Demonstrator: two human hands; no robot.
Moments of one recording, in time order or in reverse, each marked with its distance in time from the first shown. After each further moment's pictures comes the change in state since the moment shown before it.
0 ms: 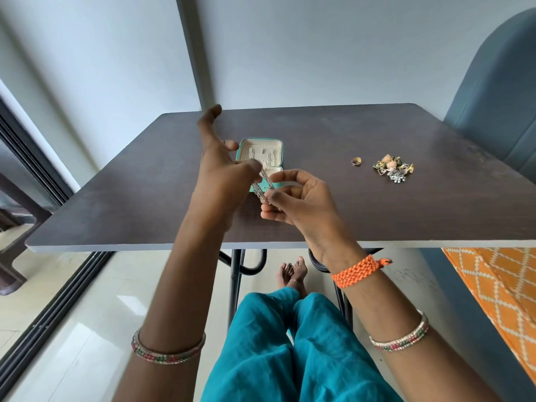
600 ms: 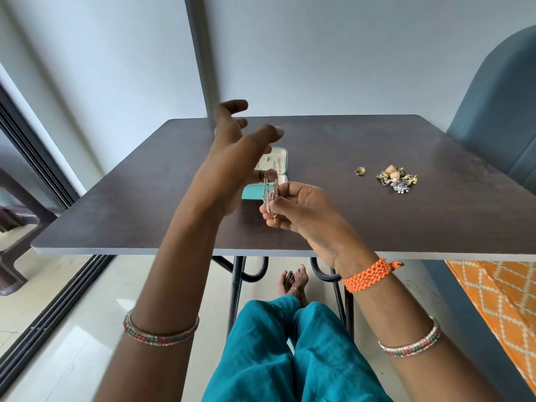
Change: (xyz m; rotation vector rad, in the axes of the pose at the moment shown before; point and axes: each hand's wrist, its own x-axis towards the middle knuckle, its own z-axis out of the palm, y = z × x) left_hand 0.014 0.024 0.002 -0.156 -0.144 -0.075; right_hand 0.000 -0.014 0.001 -0.163 -0.160 0.121
